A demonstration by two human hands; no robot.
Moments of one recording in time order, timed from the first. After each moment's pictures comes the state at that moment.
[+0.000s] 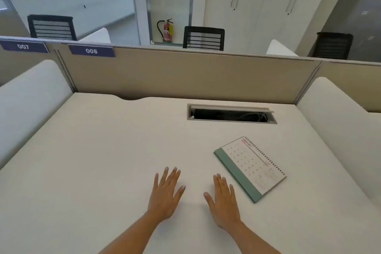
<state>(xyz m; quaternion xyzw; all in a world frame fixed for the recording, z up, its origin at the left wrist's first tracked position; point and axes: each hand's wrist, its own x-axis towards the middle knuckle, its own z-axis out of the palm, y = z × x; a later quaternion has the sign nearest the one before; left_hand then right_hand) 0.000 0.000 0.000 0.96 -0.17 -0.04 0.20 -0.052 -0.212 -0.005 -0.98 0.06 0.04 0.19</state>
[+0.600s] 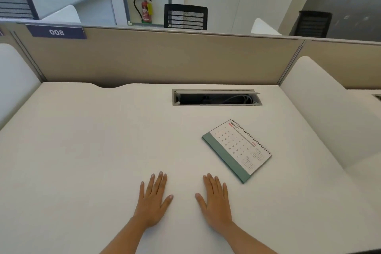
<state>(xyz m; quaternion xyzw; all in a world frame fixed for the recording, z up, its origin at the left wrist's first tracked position) -0.022 0.023 -0.059 0.97 -0.19 -0.10 0.11 -0.085 -0.211 -0.044 -0.99 0.08 0.01 0.15</state>
